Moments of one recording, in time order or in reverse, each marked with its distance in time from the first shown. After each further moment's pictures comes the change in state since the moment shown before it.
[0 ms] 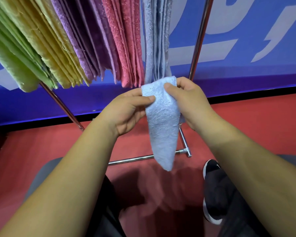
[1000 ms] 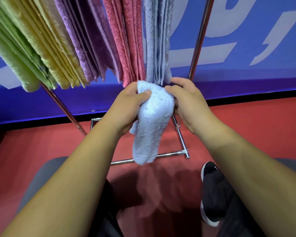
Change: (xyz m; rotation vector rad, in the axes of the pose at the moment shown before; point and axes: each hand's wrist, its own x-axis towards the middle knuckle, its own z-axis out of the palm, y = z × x) left_hand 0.003 -0.002 0.007 0.213 0.194 0.145; right_hand -0.004 -0.005 0.001 0.094 0.000 0.074
